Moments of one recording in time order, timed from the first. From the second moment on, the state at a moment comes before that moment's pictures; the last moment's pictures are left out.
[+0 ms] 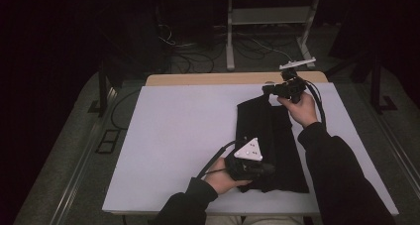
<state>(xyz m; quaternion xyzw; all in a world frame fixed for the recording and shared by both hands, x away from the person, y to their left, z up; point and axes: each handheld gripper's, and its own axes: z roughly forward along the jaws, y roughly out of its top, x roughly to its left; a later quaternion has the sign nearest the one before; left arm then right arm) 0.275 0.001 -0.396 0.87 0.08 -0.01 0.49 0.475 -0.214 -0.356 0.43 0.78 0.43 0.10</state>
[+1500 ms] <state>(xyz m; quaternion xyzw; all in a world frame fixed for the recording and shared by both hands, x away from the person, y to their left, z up) 0.293 -0.062 -0.420 0.88 0.09 -0.05 0.46 0.486 -0.264 -0.412 0.49 0.76 0.43 0.08</state>
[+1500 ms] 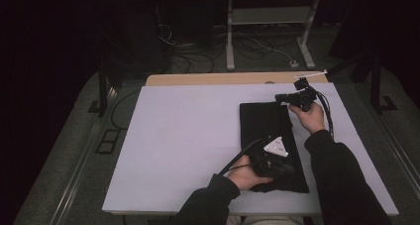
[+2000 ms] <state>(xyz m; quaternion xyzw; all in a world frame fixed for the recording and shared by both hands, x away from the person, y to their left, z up) 0.294 -0.084 -0.417 0.90 0.08 -0.05 0.42 0.486 -0.281 -0.422 0.51 0.75 0.42 0.08</state>
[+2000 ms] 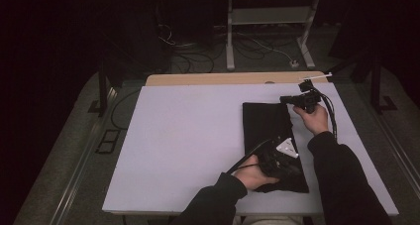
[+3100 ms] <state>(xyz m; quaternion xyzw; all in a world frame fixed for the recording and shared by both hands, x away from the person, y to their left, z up) 0.290 -0.118 -0.415 0.92 0.06 -0.04 0.37 0.419 -0.318 -0.399 0.50 0.74 0.44 0.11</state>
